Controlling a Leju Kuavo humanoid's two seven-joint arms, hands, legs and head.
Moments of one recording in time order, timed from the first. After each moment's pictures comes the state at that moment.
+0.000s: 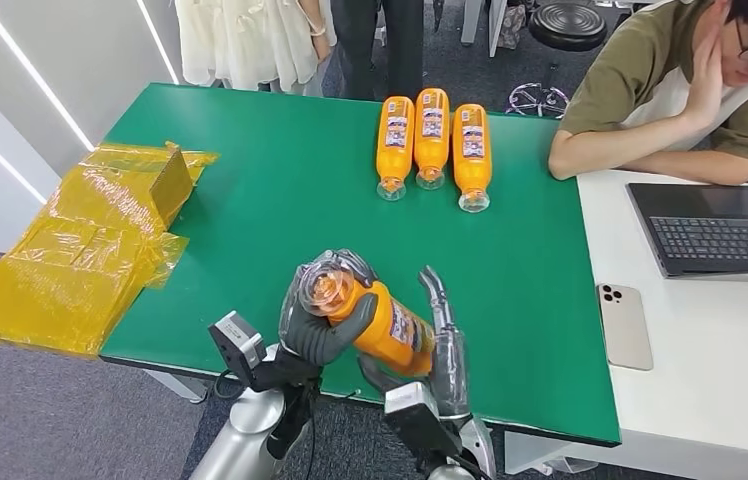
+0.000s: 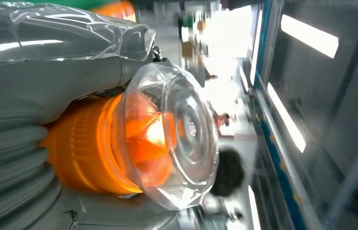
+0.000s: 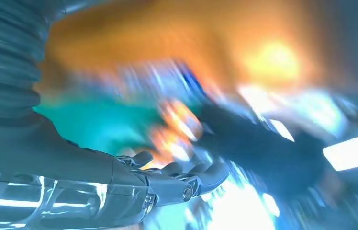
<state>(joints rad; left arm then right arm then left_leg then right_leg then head) -0.19 -0.25 -0.41 -1.22 -0.07 -0.04 -0.62 -0.11 0.11 0.49 -1.33 0.52 -0.67 -0.64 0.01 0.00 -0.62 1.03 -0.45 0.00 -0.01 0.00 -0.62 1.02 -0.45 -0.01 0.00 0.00</state>
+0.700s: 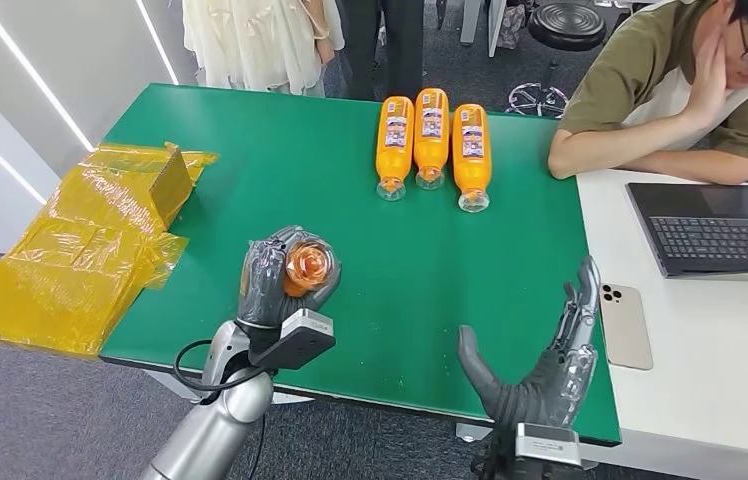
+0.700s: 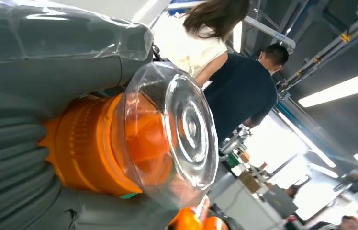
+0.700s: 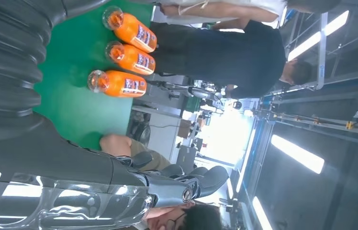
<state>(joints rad) -0.28 -0.09 -0.39 -1.16 -0.78 0.47 -0.40 0.08 0.15 0.27 -1.73 0.54 -0.68 -0.70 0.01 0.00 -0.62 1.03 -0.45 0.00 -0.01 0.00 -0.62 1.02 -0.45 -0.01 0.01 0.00</state>
